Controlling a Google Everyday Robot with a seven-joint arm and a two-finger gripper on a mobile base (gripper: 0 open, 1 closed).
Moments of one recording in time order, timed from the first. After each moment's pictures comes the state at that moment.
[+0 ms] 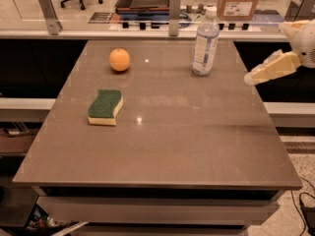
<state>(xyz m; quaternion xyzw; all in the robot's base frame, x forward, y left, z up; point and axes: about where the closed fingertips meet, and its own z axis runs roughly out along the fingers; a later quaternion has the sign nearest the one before) 0.588 -0.262 0.961 -0.43 0.77 0.06 0.47</state>
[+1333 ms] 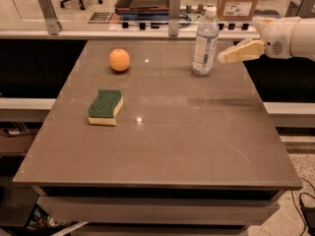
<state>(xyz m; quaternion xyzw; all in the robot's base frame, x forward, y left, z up) 0.681 -0.225 0.954 -0.38 0.72 0.15 0.56</state>
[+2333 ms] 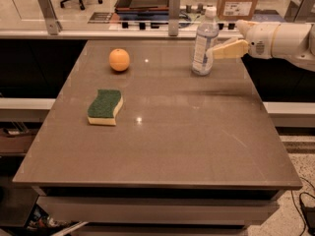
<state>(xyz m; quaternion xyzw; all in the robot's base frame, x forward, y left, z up) 0.720 -0.201 0.938 -0.36 0.70 0.21 0.58</state>
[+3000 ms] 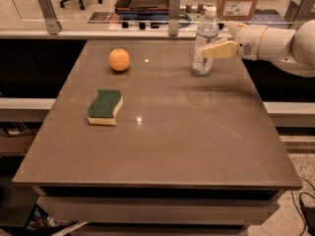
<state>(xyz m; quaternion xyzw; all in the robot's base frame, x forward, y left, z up) 0.739 -0.180 0.929 -0.34 0.69 0.24 0.60</state>
